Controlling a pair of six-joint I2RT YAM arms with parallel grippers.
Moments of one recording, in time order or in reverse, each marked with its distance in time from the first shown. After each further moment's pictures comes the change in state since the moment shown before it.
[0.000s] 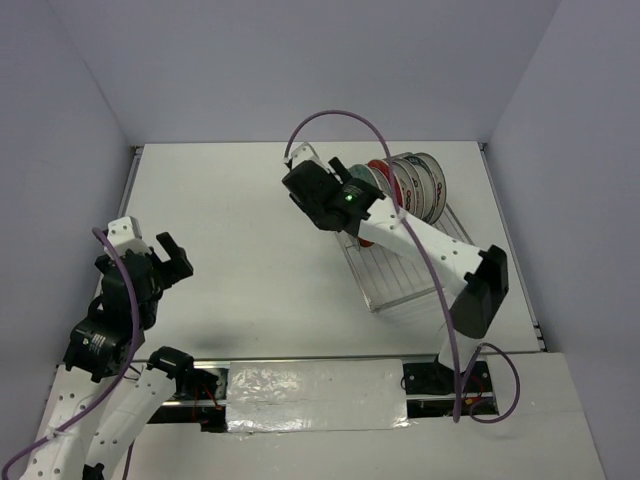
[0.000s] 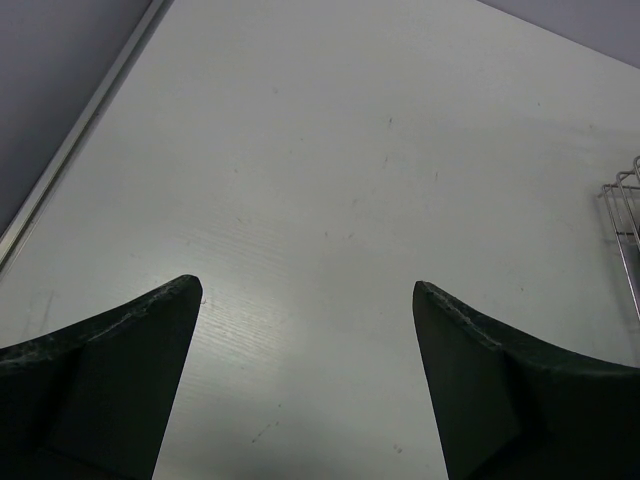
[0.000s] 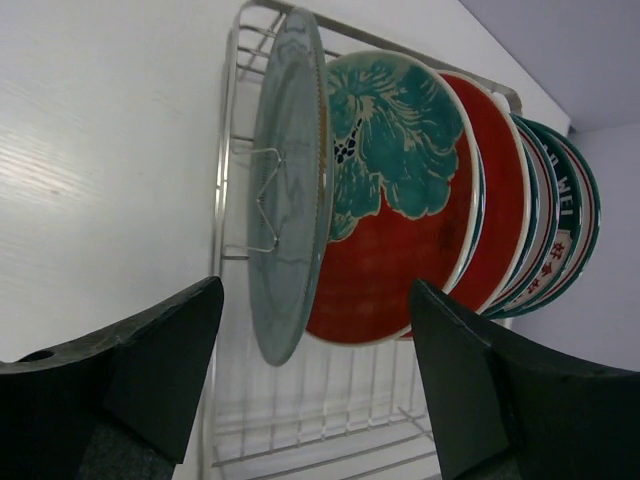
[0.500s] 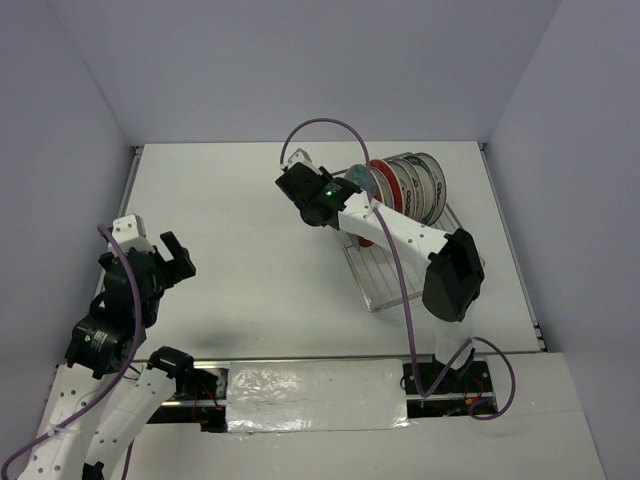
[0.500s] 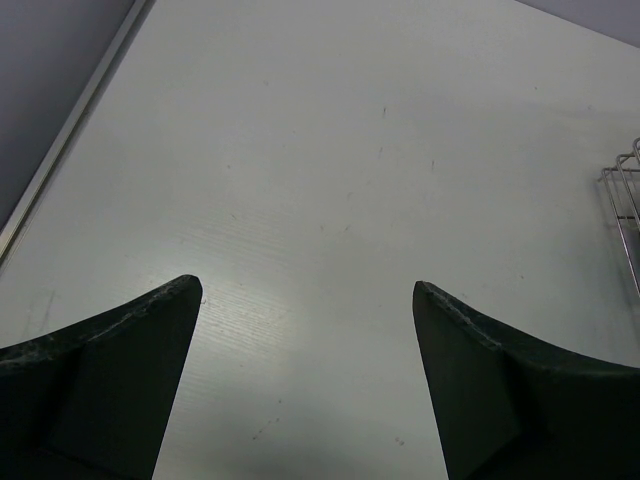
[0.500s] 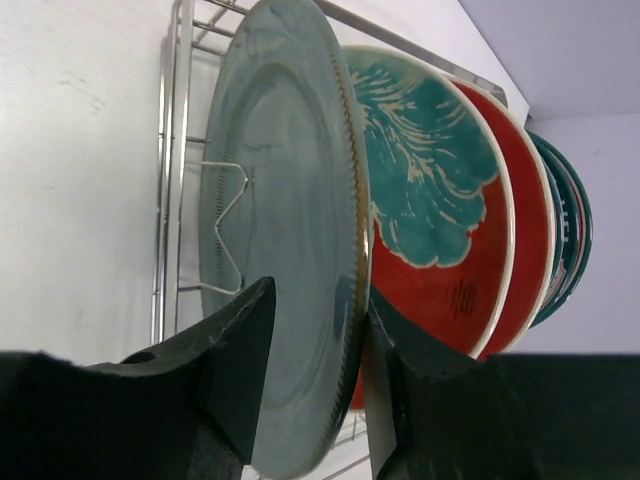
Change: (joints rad) left arm 0.000 0.018 0.000 0.003 0.029 0.021; right arm -0.053 0.200 0.000 0.072 0.094 -0.119
